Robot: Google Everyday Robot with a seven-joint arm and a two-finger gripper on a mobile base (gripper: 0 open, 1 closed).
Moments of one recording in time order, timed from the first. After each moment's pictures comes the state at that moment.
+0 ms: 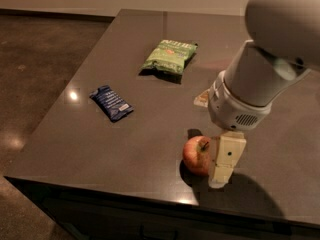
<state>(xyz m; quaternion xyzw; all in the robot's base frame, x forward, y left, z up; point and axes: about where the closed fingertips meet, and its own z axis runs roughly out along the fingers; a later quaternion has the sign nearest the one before) 0.403 -0.096 0.876 -0.71 0.69 0.06 0.13</state>
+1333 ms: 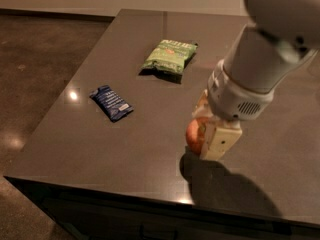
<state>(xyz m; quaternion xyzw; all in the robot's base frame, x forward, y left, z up) 0.399 -0.092 0.892 -0.72 0.68 0.07 0.11</state>
